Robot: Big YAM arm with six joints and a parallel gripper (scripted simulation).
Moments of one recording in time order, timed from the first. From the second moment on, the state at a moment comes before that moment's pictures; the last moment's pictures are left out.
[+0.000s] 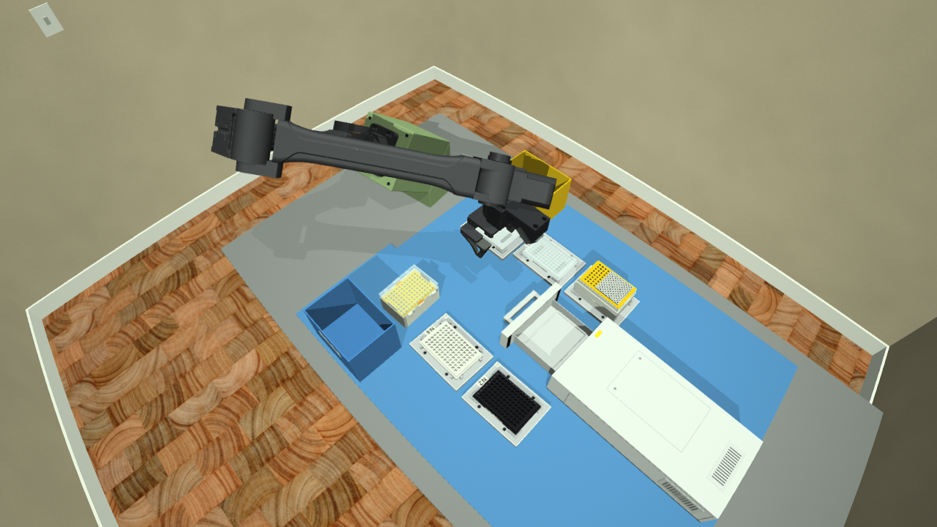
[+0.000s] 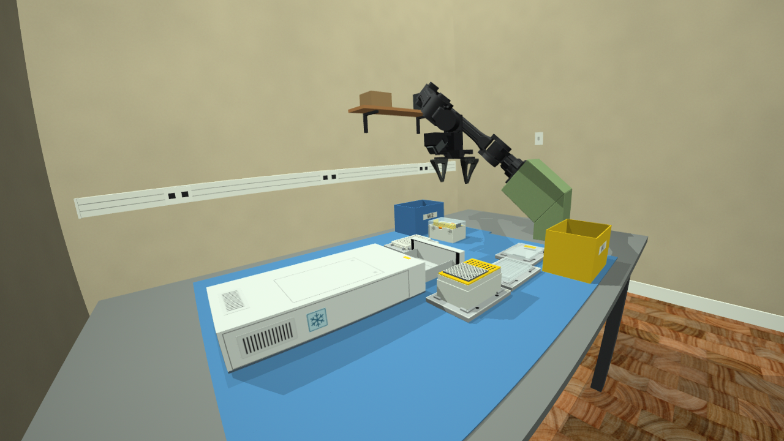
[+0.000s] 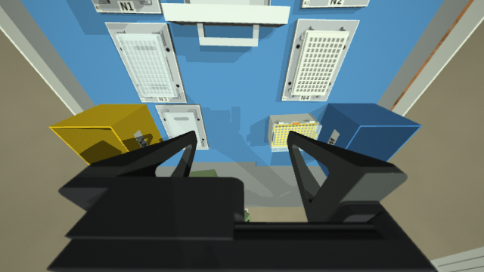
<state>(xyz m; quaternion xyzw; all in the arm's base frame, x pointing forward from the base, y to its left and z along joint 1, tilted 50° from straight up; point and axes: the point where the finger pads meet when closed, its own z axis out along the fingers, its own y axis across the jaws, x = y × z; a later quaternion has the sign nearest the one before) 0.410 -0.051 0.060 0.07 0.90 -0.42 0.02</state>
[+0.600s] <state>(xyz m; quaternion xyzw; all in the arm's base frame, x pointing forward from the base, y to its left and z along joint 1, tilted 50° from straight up) 0.450 -0.094 0.077 0.07 0.90 -0.42 0.02</state>
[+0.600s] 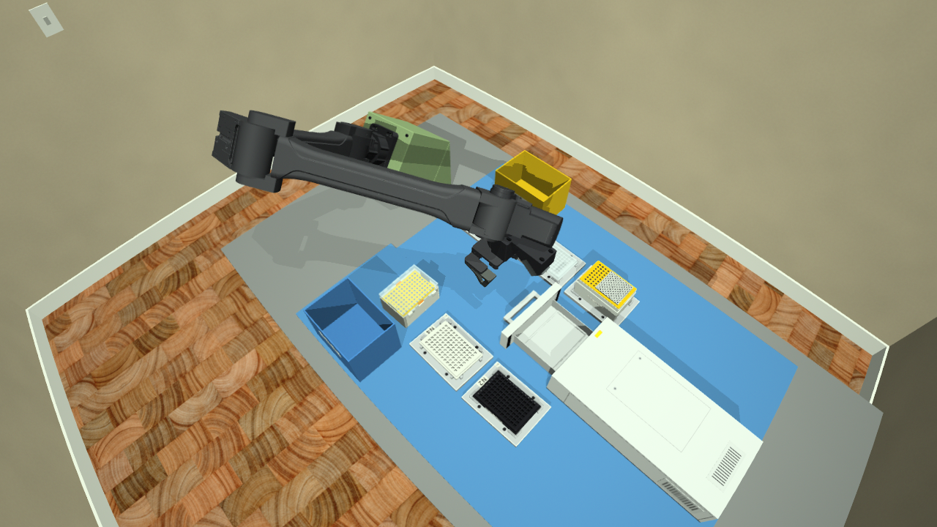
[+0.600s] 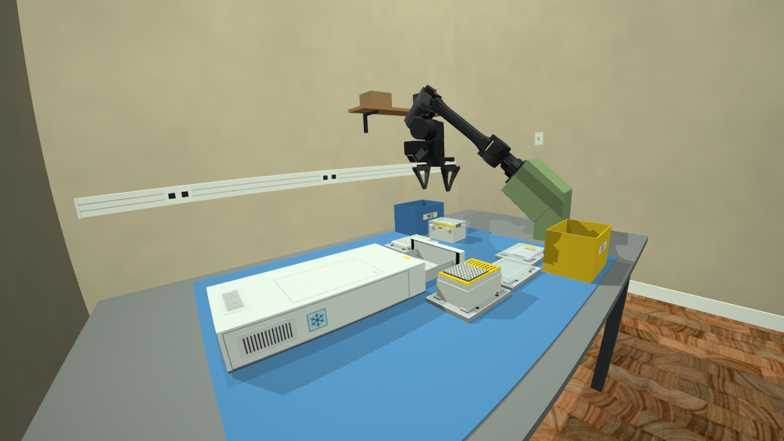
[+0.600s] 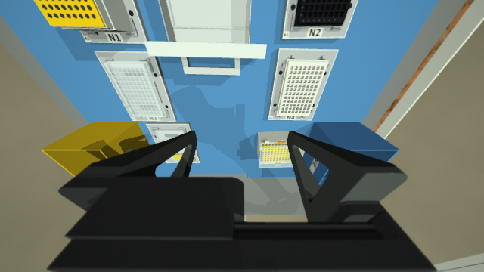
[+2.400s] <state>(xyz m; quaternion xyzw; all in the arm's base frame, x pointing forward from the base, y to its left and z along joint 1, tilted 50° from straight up) 0.568 -0.239 0.133 0.07 0.90 -0.42 0.02</state>
